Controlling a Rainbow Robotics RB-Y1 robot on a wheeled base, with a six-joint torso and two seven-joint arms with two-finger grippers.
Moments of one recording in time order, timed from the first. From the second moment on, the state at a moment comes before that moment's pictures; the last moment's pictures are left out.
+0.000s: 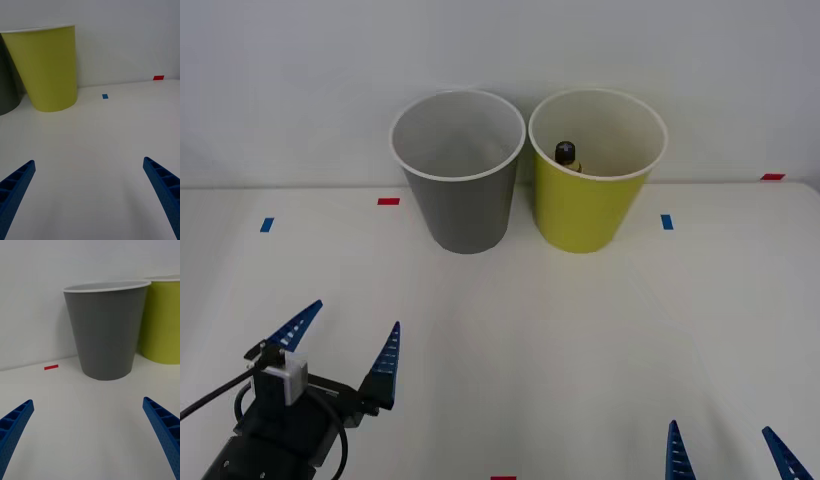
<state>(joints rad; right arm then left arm) 1.11 -0.18 0.28 -2.11 -0.04 -0.50 1.50 0.68 0.44 -0.29 -2.15 0.30 -0.19 -1.74</state>
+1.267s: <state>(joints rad) 1.11 -0.18 0.28 -2.11 -0.04 -0.50 1.50 1.06 0.40 -0.26 -2.15 0.21 -0.41 -1.68</state>
